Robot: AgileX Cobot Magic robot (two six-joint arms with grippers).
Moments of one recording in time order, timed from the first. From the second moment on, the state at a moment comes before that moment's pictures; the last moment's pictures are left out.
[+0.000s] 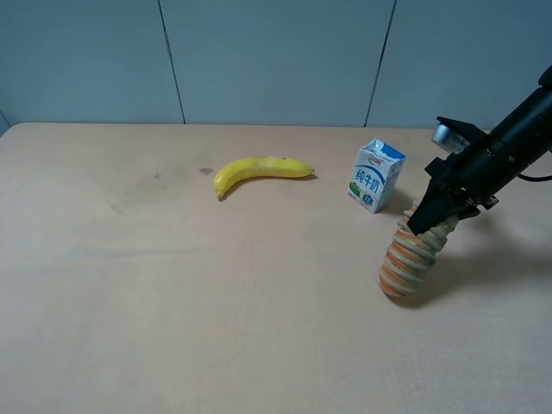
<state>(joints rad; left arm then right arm) 0.05 0.00 -0.50 0.10 1.05 -0.02 -0.02 1.86 -1.09 0.62 1.14 -0.66</state>
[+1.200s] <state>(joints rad) 0.05 0.00 -0.50 0.10 1.05 -0.03 -0.02 1.80 -1.17 0.44 0.99 -0.41</state>
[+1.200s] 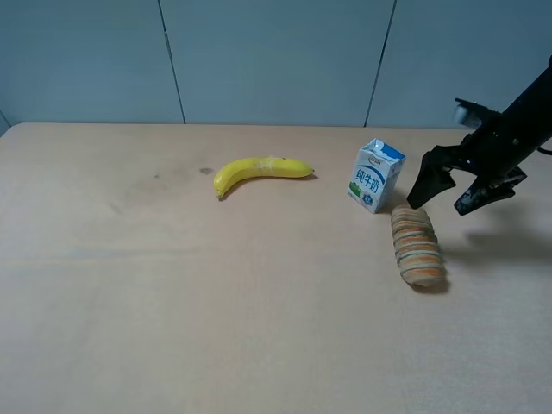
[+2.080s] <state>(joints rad) 0.05 0.00 -0.50 0.10 1.05 -0.03 -0.02 1.14 -1.13 0.37 1.17 -0.25</state>
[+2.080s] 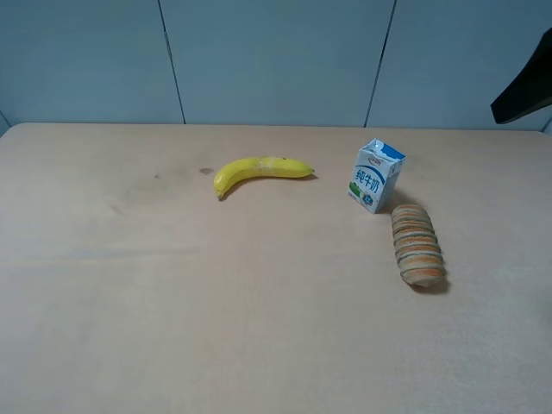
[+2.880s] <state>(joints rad) 0.05 0.00 -0.50 0.10 1.05 -0.03 -0.02 0.29 -0.68 0.10 1.13 -0.11</state>
